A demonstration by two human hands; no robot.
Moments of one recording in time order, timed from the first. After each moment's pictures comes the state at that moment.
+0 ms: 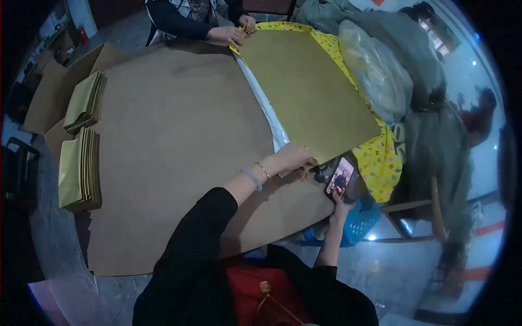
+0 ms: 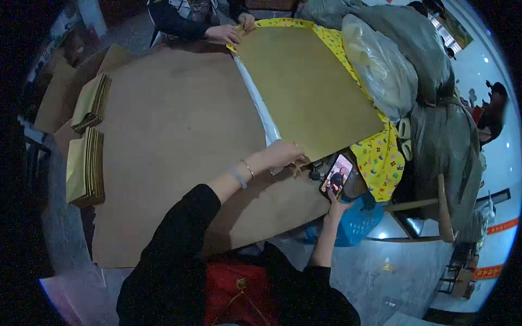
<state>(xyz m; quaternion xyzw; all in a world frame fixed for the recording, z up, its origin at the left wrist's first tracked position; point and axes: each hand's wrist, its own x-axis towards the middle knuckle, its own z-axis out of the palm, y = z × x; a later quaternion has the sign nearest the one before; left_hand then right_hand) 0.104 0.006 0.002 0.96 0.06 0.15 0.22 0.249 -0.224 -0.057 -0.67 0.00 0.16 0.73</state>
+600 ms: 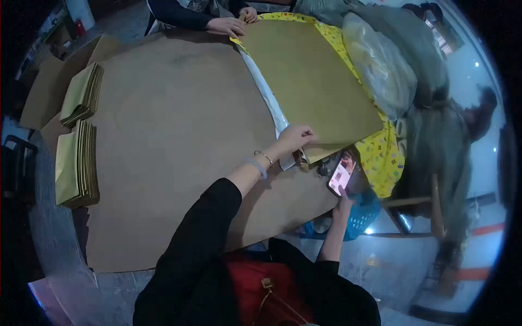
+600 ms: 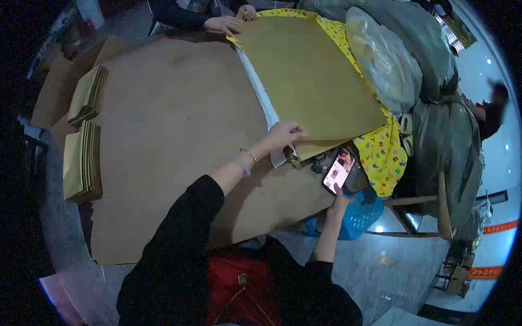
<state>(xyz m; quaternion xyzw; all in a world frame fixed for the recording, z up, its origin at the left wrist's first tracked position) 0.111 0.026 -0.011 0.78 0.24 0.22 0.53 0.280 -0.242 -0.085 -0.57 -0.01 0.28 0.77</state>
